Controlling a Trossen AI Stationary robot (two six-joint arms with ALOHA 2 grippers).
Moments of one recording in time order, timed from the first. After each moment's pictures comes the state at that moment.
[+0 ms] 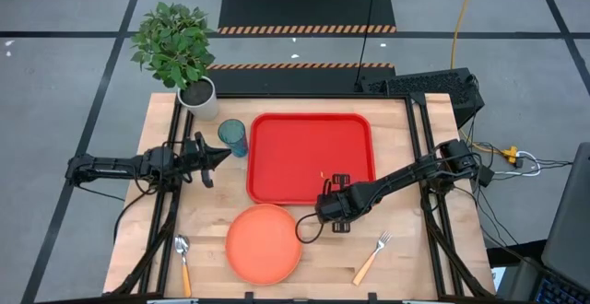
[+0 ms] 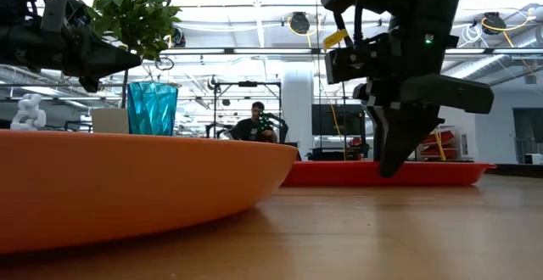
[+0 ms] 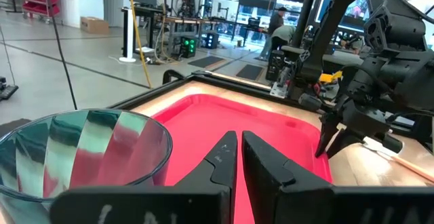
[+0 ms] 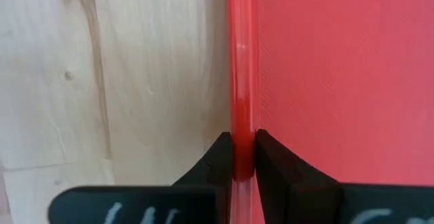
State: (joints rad) left arm -0.02 0.07 0.01 0.05 -0.31 -0.16; right arm 0.31 1.83 1.12 -0.70 0.21 0.33
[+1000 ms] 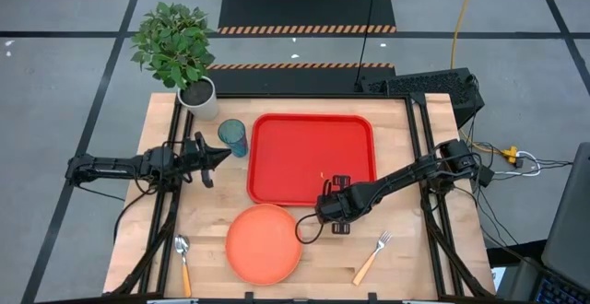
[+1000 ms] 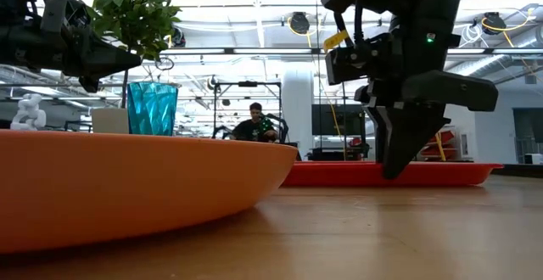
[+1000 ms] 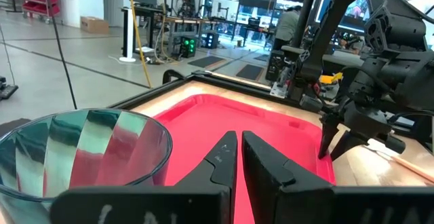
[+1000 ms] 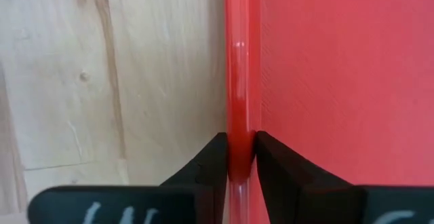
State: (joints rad) left arm -0.02 0.07 0.01 0.05 -0.31 -0.16; right arm 0.31 1.83 1.12 -0.71 0.20 0.33
